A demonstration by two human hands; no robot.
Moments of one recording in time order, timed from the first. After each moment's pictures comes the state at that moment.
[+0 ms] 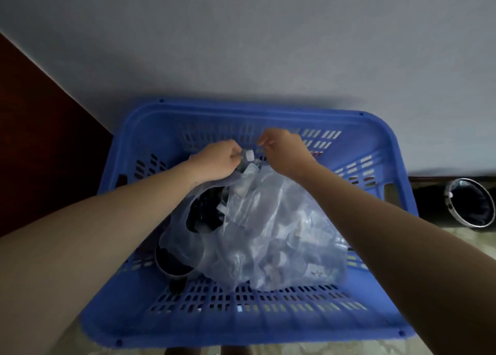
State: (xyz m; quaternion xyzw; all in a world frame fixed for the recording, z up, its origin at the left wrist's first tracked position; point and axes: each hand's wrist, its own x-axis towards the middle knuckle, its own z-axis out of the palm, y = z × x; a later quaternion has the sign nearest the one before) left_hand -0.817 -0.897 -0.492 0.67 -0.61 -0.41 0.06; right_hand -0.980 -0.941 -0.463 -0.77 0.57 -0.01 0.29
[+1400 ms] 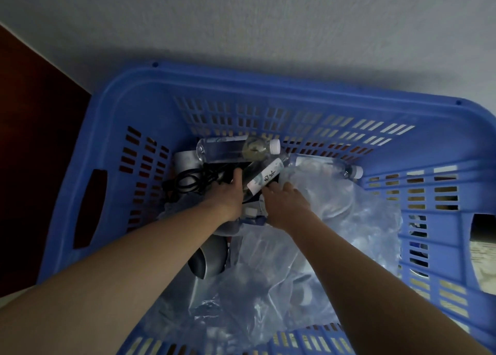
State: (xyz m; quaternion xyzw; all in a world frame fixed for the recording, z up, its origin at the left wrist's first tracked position) left_hand -0.832 -0.866 -0.636 0.71 -0.55 -0.41 -0.16; right_hand -0.969 -0.903 -0.626 -0.81 0.43 0.32 0.23
